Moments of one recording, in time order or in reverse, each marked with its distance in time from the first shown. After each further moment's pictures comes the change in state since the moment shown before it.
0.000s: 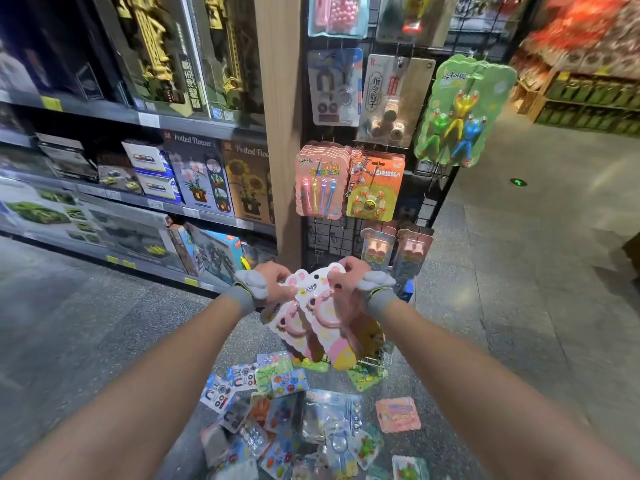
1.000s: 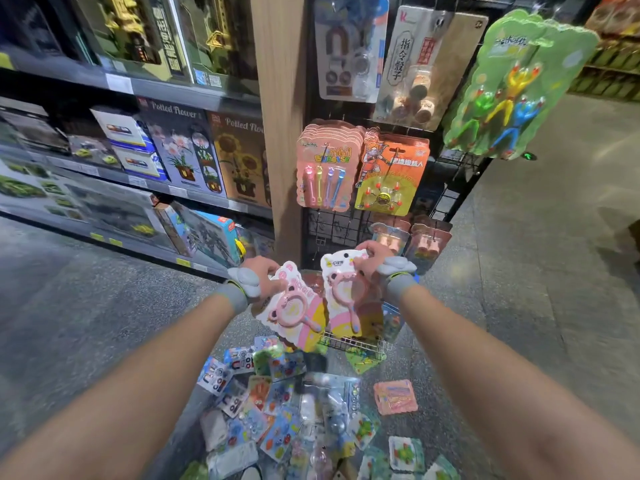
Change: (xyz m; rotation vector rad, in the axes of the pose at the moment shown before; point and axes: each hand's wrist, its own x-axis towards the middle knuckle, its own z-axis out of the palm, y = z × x) left_hand 0.067 -0.053 0.008 0.006 0.004 -0.090; right_hand 0.098 0.021 -0.020 -0.090 0.038 0.056
